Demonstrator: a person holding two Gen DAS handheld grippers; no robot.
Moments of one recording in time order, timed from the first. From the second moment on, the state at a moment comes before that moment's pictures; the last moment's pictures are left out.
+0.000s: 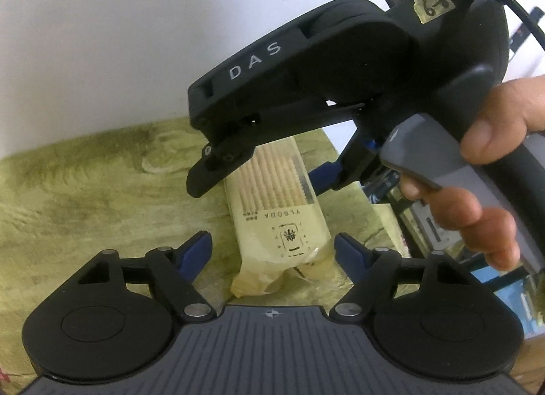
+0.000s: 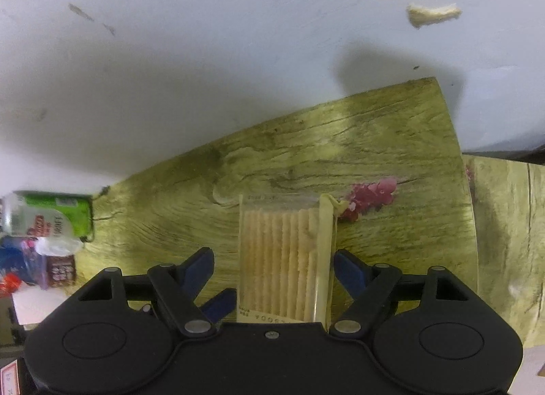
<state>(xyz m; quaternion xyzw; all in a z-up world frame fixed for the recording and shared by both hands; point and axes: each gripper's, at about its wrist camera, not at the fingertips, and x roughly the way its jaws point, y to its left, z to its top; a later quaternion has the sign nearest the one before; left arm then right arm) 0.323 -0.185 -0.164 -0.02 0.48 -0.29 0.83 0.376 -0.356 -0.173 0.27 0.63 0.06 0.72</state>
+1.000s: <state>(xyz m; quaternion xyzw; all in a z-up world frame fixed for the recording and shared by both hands) 0.301 -0.172 -0.114 -0.02 0.46 -0.29 0.84 0.344 -0.350 -0.111 0.26 0.60 0.09 0.75</state>
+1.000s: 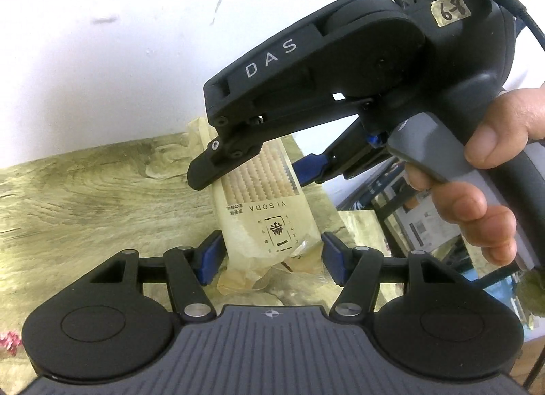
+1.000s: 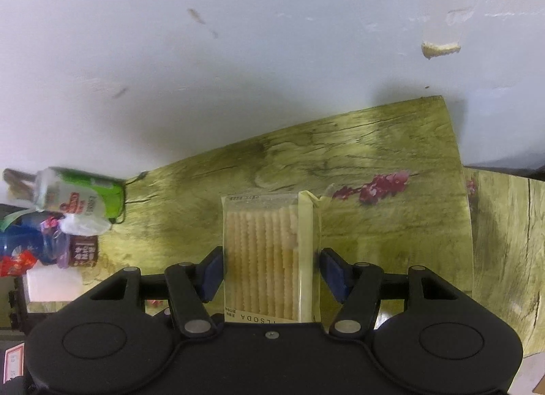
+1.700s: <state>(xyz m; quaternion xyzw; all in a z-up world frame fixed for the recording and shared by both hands) 0.192 -0.163 -0.078 -0.02 0.46 -0.26 0.85 0.255 -0.323 -0.056 0.23 0.59 0.15 0.76</state>
